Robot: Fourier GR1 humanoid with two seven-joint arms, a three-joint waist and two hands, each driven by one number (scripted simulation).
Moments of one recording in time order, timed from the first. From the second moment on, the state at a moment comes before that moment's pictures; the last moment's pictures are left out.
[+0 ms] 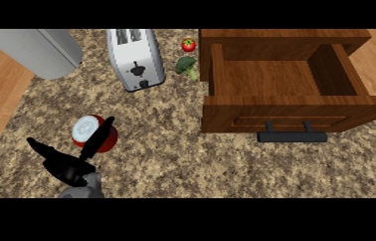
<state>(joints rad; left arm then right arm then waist) -0.03 0.00 0.01 -1.38 0.13 1.24 -0.07 0.18 -0.12 -0.24 -2.25 -0.14 0.05 0.26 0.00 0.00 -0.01</state>
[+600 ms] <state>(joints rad) -0.19 0.01 0.24 -1.00 0.50 0.78 -0.60 0.15 -0.14 -0.27 -2.23 -0.15 0.06 0.26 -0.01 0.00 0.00</state>
